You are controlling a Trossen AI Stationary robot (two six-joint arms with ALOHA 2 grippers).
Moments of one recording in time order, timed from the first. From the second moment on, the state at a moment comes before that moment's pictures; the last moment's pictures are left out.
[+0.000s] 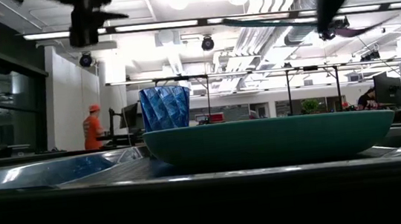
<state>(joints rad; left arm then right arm) 0.09 0.94 0.74 -0.18 0.23 -0.94 0.41 1.55 1.33 -1.12 0.28 0.52</state>
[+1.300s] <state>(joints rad) -0.31 1.12 0.39 0.55 -0.33 -1.53 0.23 1.93 1.73 -1.09 0.16 0.06</state>
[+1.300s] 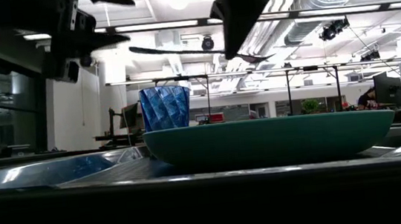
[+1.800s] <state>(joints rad) -0.27 1.02 0.40 0.37 -0.33 -1.52 0.23 1.87 1.73 -1.00 0.16 0.00</state>
